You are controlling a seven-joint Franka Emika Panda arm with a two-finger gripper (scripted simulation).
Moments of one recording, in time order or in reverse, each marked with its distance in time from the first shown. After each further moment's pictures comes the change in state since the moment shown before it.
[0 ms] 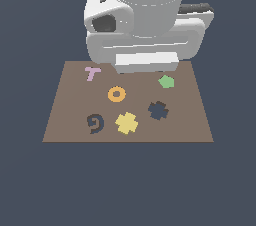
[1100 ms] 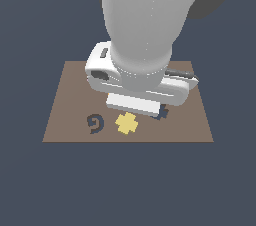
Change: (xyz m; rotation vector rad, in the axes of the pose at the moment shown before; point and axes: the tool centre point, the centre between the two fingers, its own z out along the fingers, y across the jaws) arm 0.048 0.014 0.062 -0.020 -0.008 0.251
